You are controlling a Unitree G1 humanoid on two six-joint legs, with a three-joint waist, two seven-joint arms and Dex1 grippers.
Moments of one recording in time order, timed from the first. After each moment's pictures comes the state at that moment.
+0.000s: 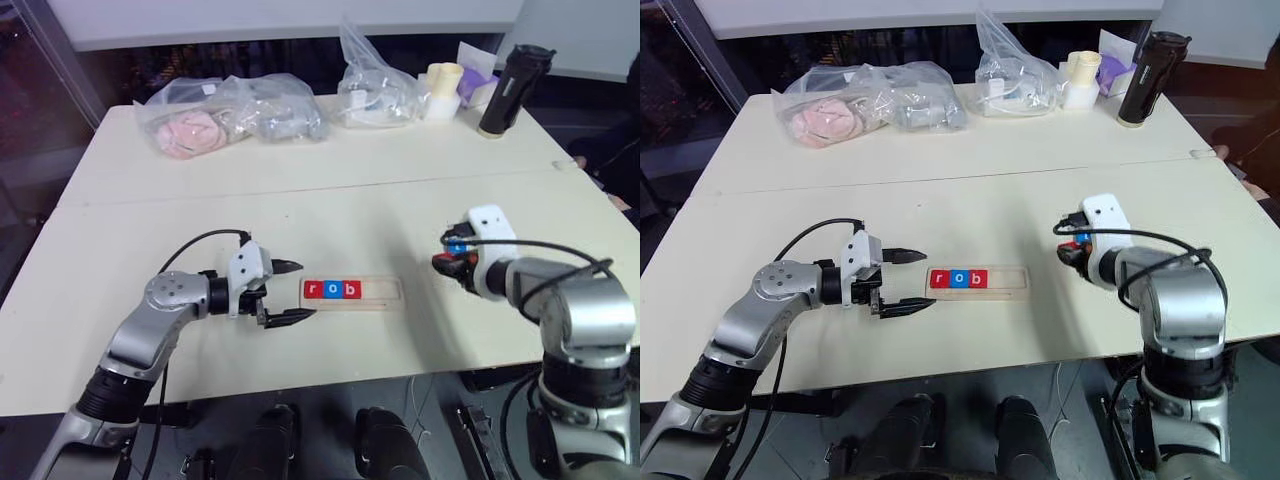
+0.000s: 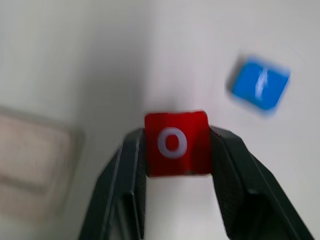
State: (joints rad) left arm -0.33 0.58 -0.16 -0.16 -0.34 0.32 -1.06; right arm -0.40 -0.46 -0.21 -0.56 0.13 1.61 0.43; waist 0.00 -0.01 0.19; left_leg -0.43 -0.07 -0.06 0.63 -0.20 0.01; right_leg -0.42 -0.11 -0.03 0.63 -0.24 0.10
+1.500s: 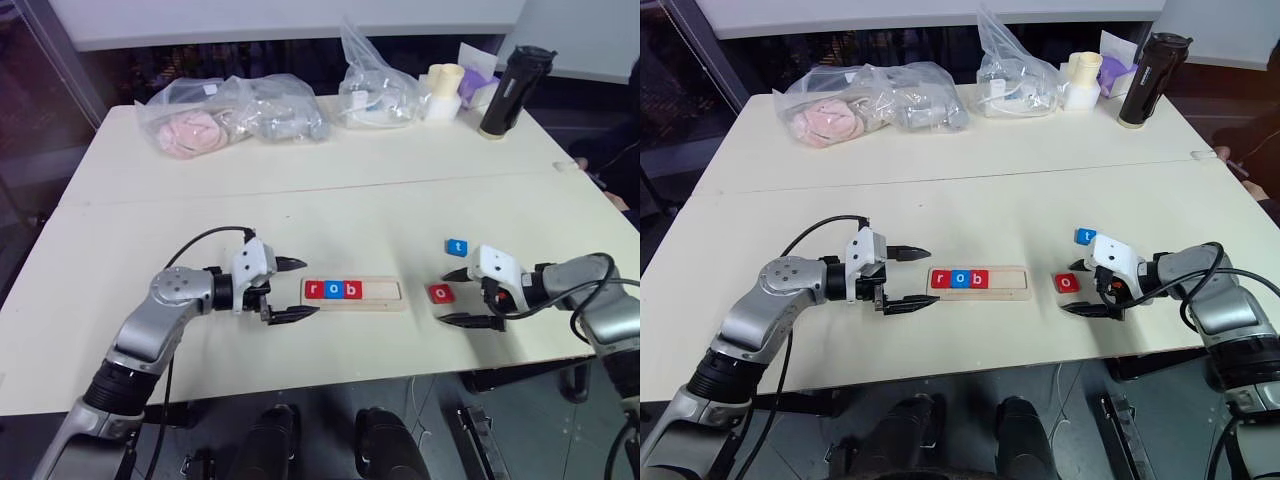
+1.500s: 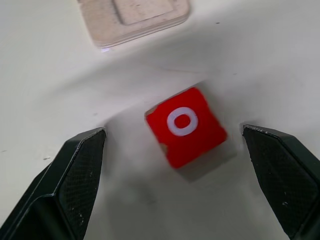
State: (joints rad) left arm -0.36 0.58 -0.17 -0.13 -0.34 0.32 -1.05; right arm -0.39 -0.94 0.11 0.24 0.16 0.19 1.28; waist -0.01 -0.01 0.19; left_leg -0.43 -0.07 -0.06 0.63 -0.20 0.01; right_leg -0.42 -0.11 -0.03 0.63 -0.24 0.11
